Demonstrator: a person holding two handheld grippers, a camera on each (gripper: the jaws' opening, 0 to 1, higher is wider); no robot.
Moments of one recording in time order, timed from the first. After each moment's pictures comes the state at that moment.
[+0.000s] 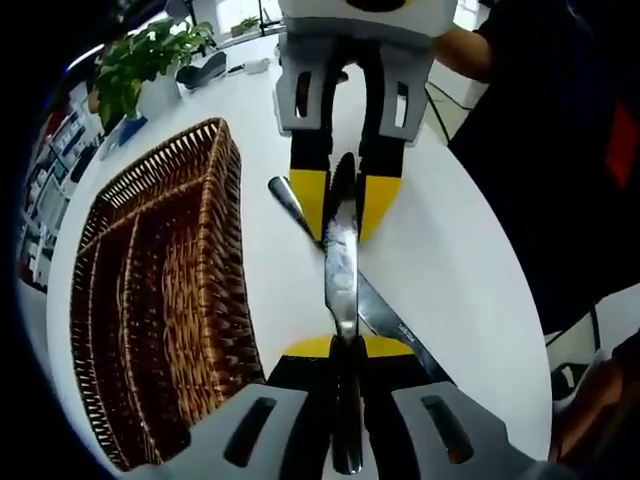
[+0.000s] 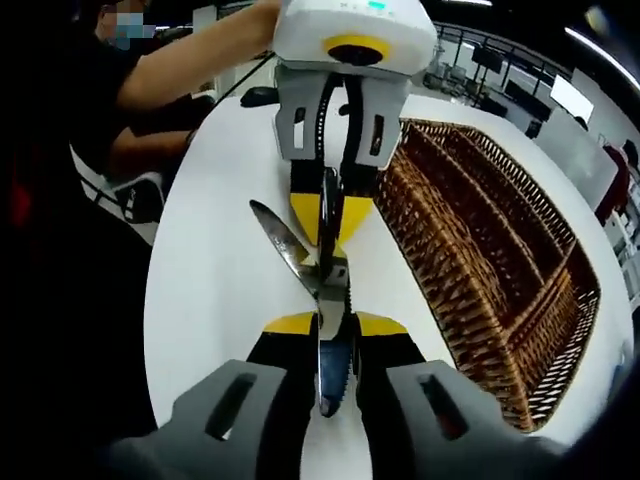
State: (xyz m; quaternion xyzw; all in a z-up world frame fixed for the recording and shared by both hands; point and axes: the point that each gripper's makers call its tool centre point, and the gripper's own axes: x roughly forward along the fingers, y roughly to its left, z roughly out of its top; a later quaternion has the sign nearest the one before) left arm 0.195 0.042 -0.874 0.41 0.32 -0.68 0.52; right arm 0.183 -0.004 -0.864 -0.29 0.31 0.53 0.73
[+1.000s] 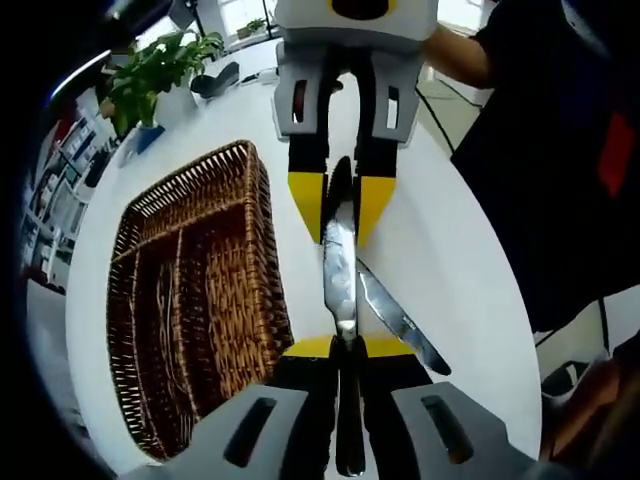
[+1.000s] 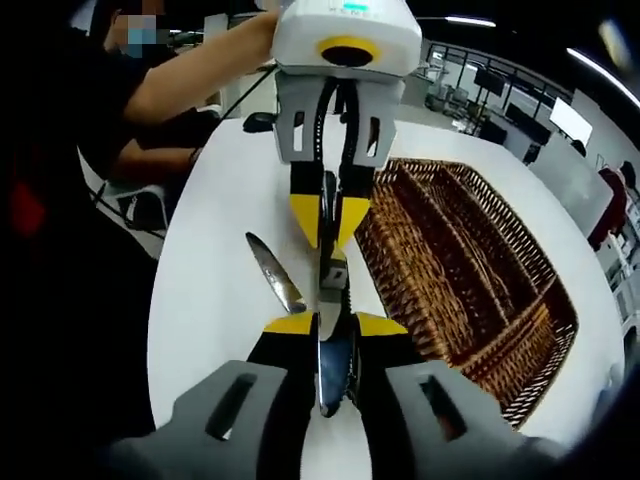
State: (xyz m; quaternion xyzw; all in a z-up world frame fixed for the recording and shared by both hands) left arm 0.211 0.047 -0.826 0.43 0.31 -0.66 0.54; right arm 0.202 0.003 -0.818 -0.30 0.26 0.55 0.74
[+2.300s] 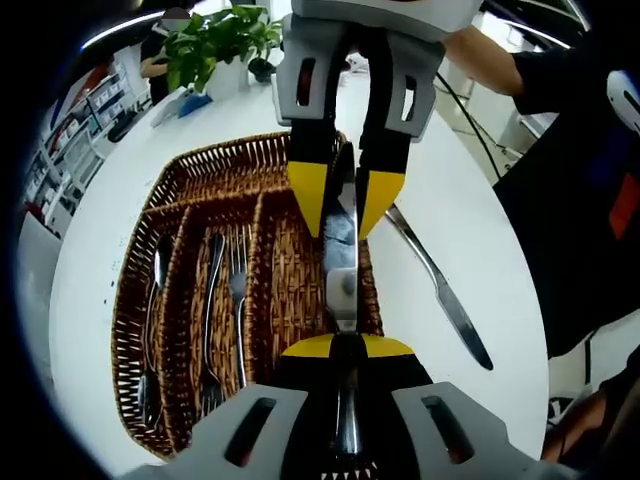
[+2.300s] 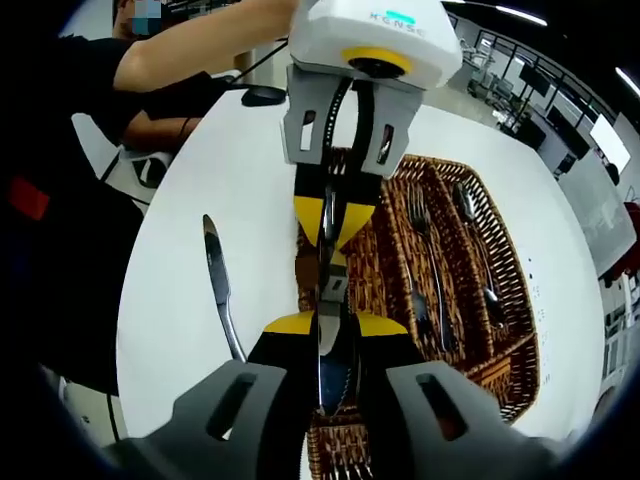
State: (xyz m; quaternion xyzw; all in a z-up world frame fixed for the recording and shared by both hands) left arm 0.281 0.049 -0.831 0.35 0.36 -0.64 0.58; right arm 0.283 0.006 -0.810 -0.38 0.30 0.59 0.65
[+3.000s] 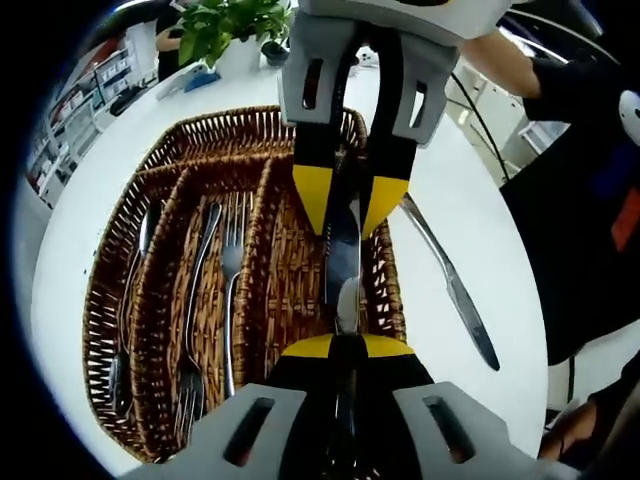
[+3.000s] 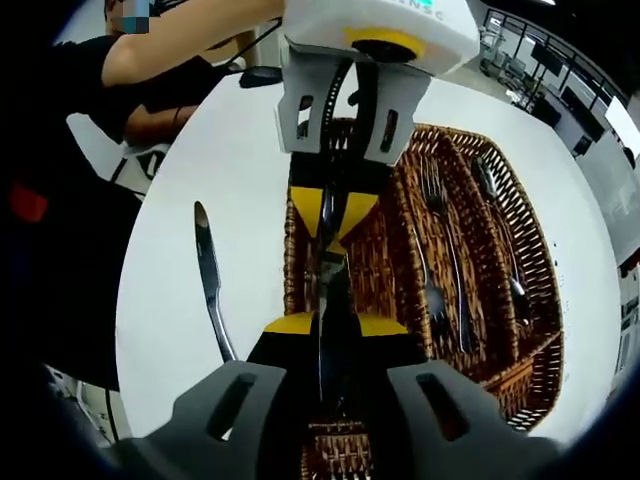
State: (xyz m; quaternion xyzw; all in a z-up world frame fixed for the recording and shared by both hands) left arm 0.286 0.054 -0.854 0.31 0.39 -0.64 0.58; right arm 0.289 0.005 -0.840 -0.37 0.36 0.59 0.62
